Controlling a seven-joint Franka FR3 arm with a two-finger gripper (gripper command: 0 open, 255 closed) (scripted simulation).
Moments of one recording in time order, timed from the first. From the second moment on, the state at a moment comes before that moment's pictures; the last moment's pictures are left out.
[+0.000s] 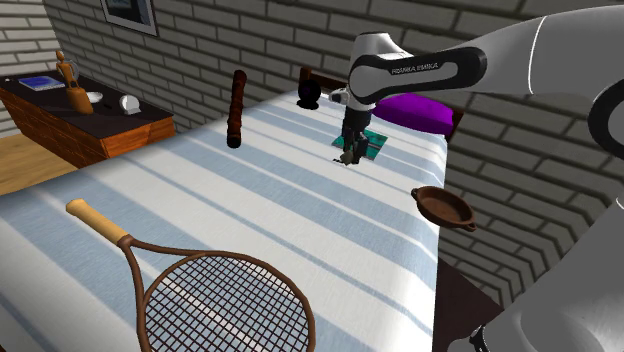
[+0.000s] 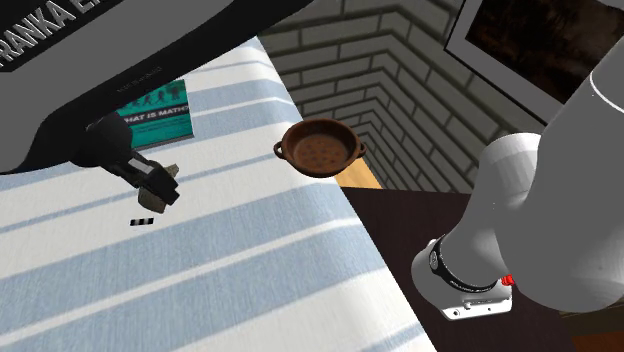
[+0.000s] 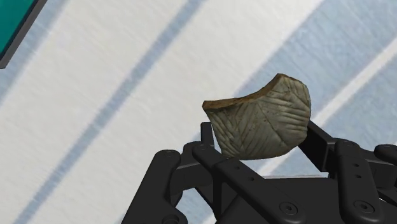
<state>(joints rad) -0.09 0.09 0.09 -1.86 -0.08 1.90 -1.15</state>
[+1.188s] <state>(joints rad) -0.24 -0.39 -0.10 -2.38 -0.13 1.96 -1.46</state>
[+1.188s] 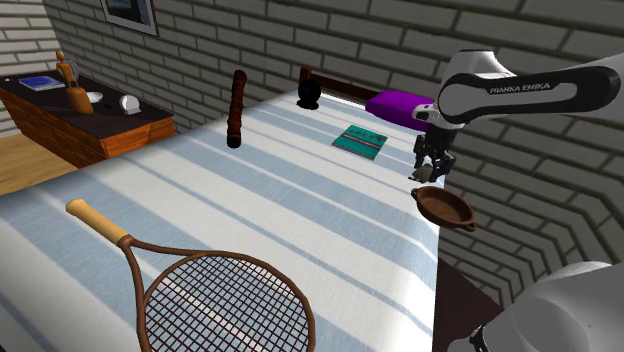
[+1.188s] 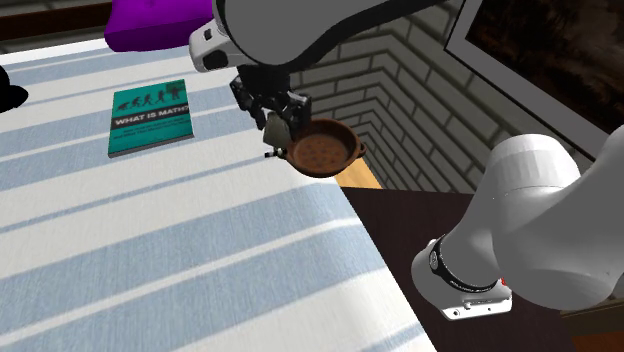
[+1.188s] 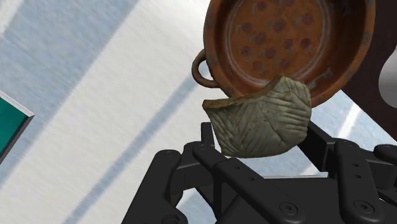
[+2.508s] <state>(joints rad) -0.33 -0.47 -0.23 -2.62 -0.23 2.14 -1.59</state>
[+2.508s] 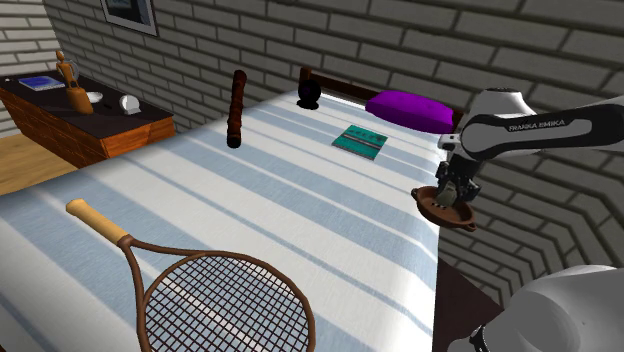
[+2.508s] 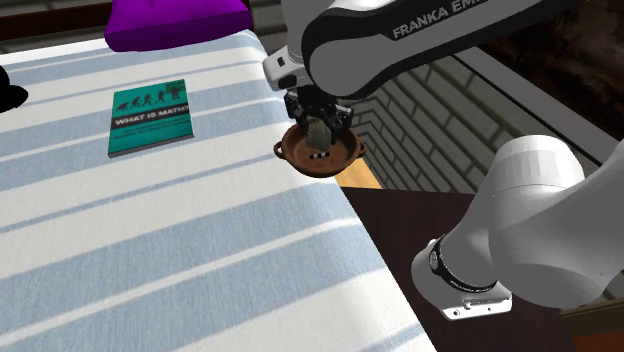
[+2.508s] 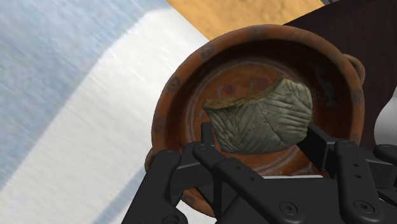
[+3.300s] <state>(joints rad) -0.33 -0.47 -0.23 -2.63 -0.23 2.15 -1.59</state>
